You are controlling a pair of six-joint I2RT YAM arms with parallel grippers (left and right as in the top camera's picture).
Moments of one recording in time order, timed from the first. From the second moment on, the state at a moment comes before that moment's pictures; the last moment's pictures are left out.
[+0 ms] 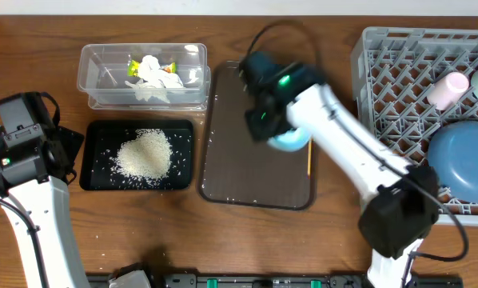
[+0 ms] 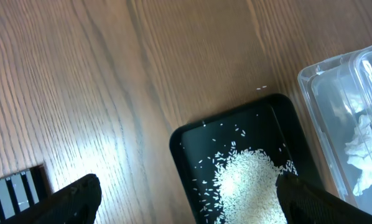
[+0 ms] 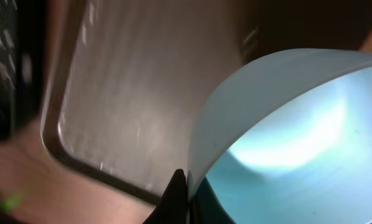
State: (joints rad) left arm 0.40 1.23 1.25 -1.14 -0.32 -0.80; right arm 0.60 1.97 1.84 -1.24 -0.05 0.32
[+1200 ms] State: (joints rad) left arm 0.40 1.23 1.25 -1.14 -0.32 -0.80; right arm -0.36 1.87 1.36 -0.43 -1.32 0.14
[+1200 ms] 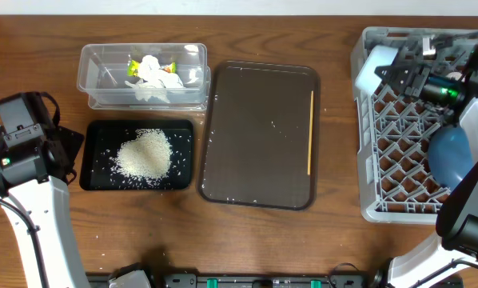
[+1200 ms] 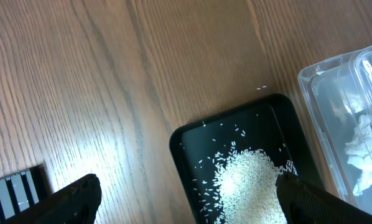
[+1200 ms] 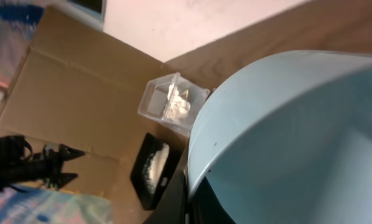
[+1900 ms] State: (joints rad) left arm 0.40 1.23 1.25 -1.14 -0.32 -0.80; right arm -0.44 1.86 1.34 -0.53 -1.17 0.22
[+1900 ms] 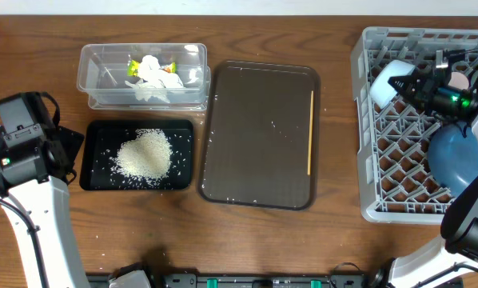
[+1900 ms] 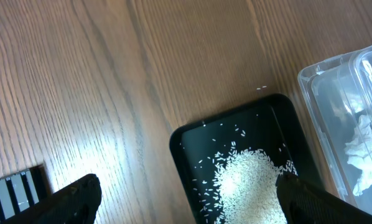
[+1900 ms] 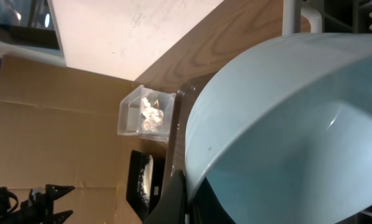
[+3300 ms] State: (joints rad) left arm 0.40 1.23 1.25 -1.14 -0.32 -0.80; right arm -0.40 1.56 1.34 -0.87 -0.51 0.26
